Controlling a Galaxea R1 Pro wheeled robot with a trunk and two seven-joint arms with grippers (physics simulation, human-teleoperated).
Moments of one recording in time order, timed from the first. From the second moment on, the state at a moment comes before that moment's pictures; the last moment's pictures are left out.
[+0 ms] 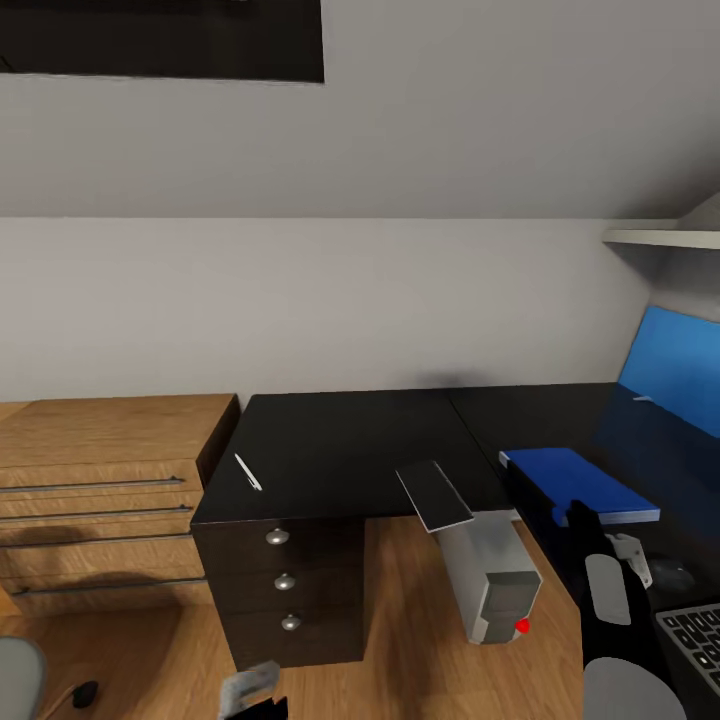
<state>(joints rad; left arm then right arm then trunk) 0.04 -0.11 -0.10 -1.20 0.34 0.46 0.29 -0.56 0.07 -0.73 -1.02 -0.74 0.12 -0.18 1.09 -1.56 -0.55</state>
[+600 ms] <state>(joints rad) 0.04 -0.14 -0.10 -1.37 0.41 0.67 0.29 -0.56 0.07 -0.73 -1.03 -0.74 0.12 -0.14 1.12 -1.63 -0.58</state>
